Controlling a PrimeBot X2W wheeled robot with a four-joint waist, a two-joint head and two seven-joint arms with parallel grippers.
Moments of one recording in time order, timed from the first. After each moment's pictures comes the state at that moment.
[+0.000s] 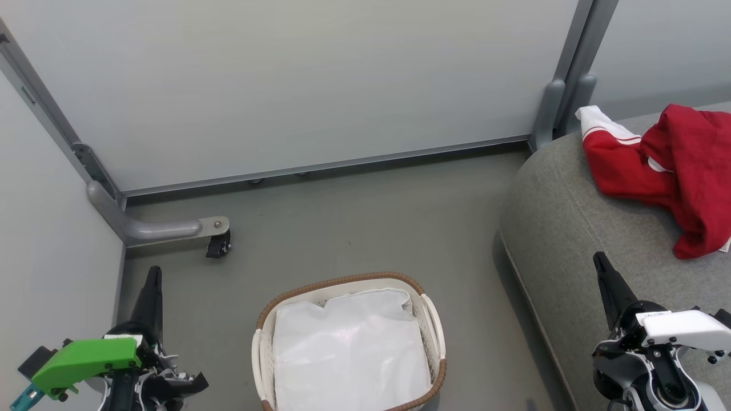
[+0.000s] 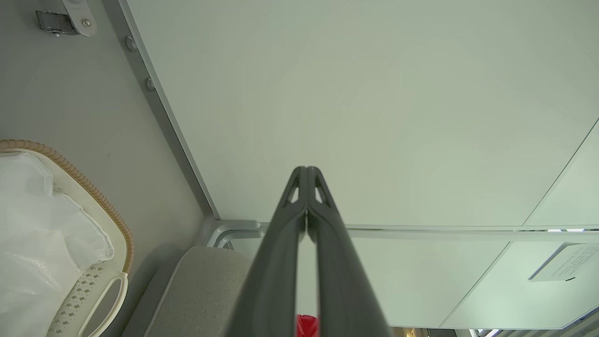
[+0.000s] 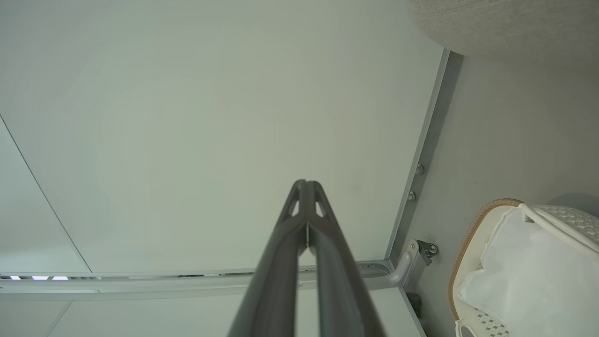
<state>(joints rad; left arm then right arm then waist) -0.10 0.05 0.11 0.24 -1.61 -0.13 0.11 -0.11 -0.05 -0.11 0.24 1.61 0.13 0.12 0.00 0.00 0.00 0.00</state>
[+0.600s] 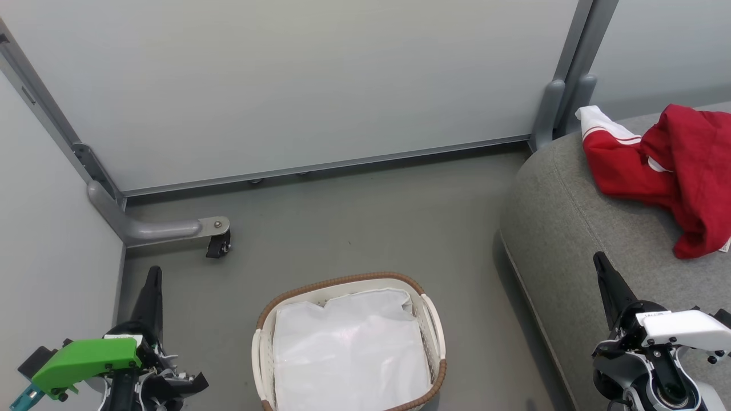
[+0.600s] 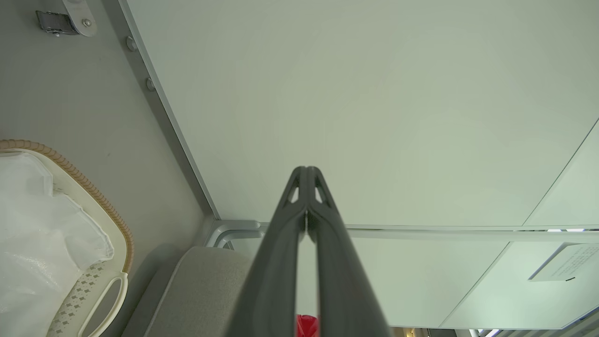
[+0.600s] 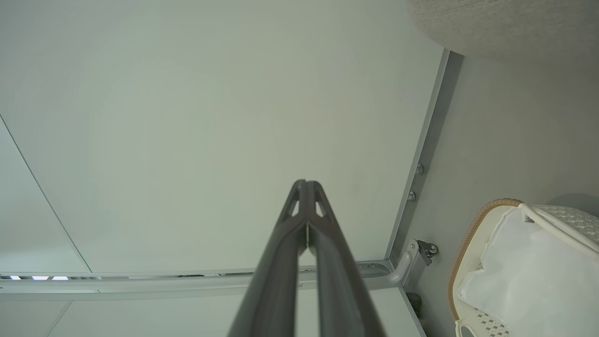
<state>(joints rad) -0.10 0.05 0.11 0.24 -1.61 -0.13 0.11 -0.11 -0.05 -0.11 0.24 1.61 0.13 0.12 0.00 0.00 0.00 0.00</state>
